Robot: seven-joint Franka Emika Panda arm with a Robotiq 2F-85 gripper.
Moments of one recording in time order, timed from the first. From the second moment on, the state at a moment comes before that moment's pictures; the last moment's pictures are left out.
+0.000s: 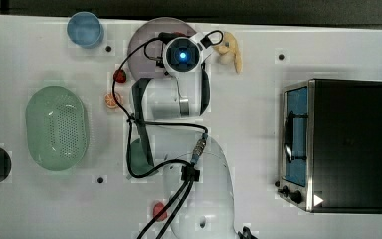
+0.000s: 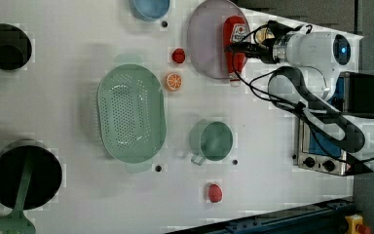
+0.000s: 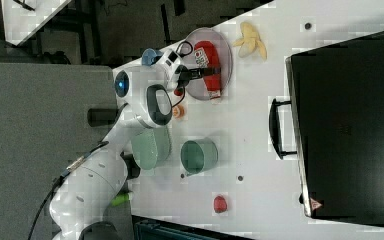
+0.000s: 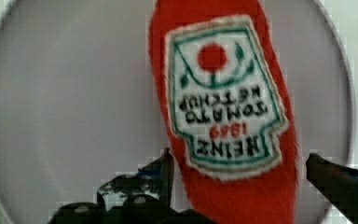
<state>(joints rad) -0.04 0.77 0.11 -1.72 -0.09 1.08 -0.57</state>
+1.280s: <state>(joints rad) -0.04 0.49 0.09 -1.82 -0.09 0.85 -0.58</state>
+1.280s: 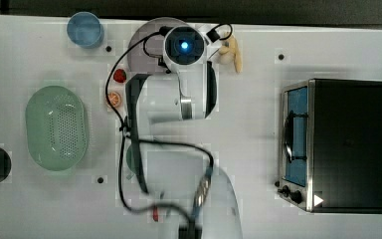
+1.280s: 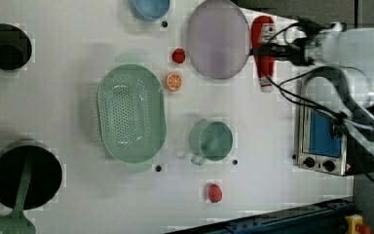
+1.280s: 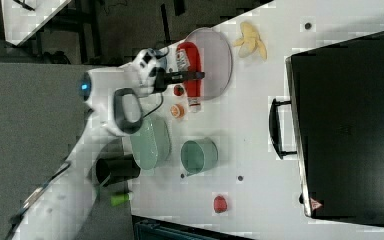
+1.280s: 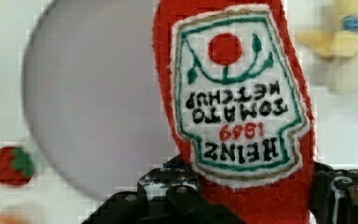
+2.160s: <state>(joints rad) -0.06 0.04 0.07 -2.18 -0.04 0.71 -0.57</state>
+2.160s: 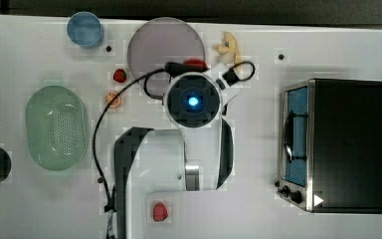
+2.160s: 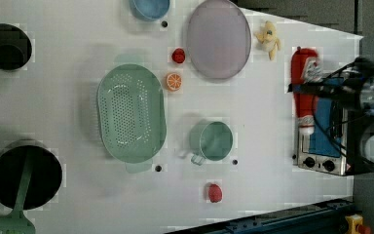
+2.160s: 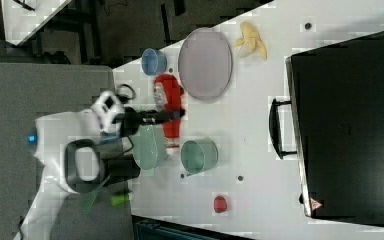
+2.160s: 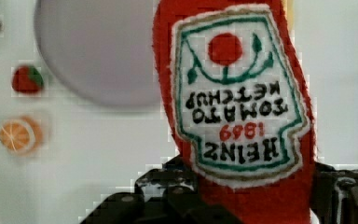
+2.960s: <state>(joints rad) -0.09 0.29 0.03 -2.31 -0.03 0.86 -0.52</state>
